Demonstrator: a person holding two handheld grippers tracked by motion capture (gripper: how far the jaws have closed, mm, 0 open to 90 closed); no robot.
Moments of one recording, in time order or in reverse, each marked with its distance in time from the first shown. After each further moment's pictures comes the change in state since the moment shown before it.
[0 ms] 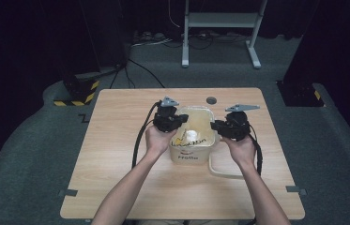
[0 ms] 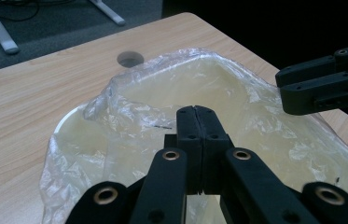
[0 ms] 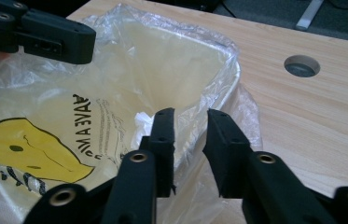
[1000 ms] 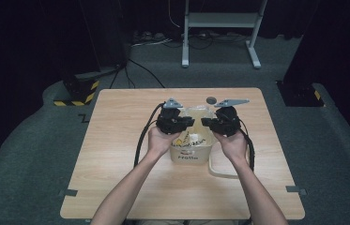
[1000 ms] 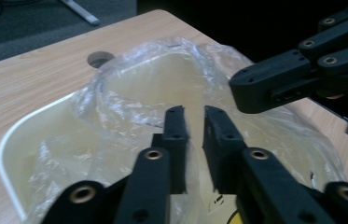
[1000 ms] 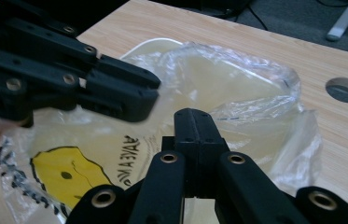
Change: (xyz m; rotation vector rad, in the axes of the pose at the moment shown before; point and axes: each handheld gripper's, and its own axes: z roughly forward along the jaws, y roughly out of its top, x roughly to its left) left arm -0.008 -0.001 0.006 0.013 -0.112 0.043; right arm 0.024 0.024 0.008 -0.002 0.098 -0.039
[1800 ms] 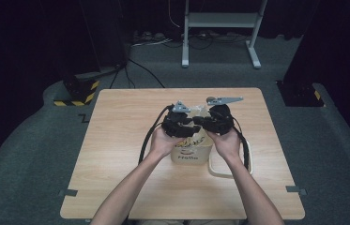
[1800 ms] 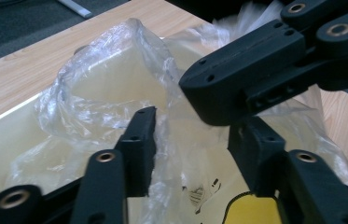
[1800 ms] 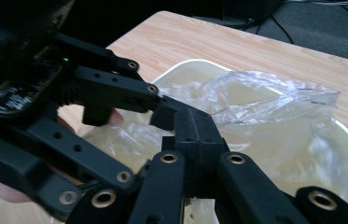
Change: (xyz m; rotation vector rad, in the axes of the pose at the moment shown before) left arm -0.014 0.001 0.011 0.058 0.019 0.102; right arm 0.015 0.011 0.007 -0.032 0.083 -0.011
